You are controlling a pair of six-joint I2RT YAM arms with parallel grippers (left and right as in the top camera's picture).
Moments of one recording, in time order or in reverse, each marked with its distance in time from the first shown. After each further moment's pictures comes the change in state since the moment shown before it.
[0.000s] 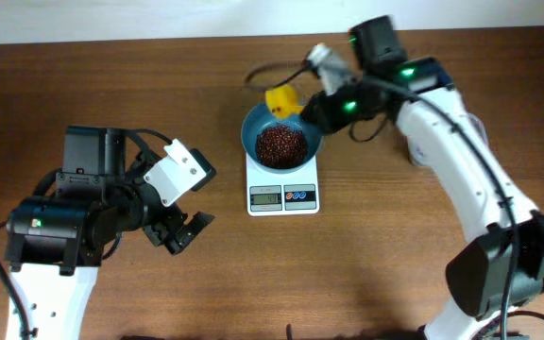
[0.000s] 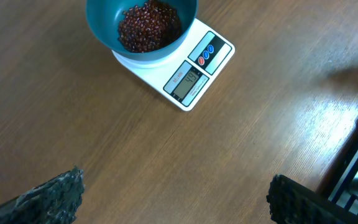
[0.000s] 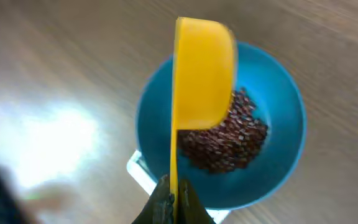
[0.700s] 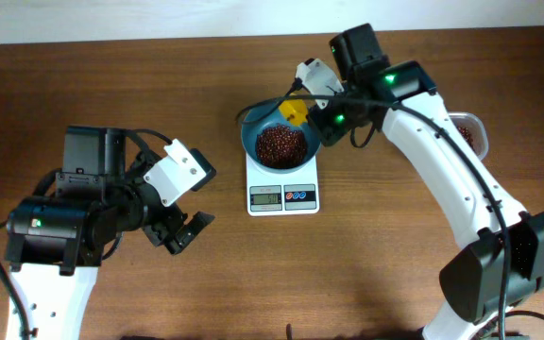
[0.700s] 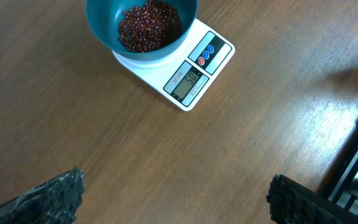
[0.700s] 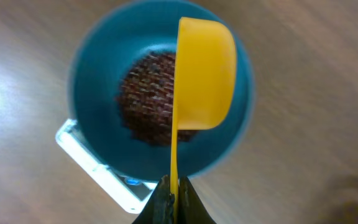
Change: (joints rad) left arm 0.000 0.000 0.000 0.000 0.000 0.000; right arm 0.067 0.001 0.000 -0.054 0.327 -0.191
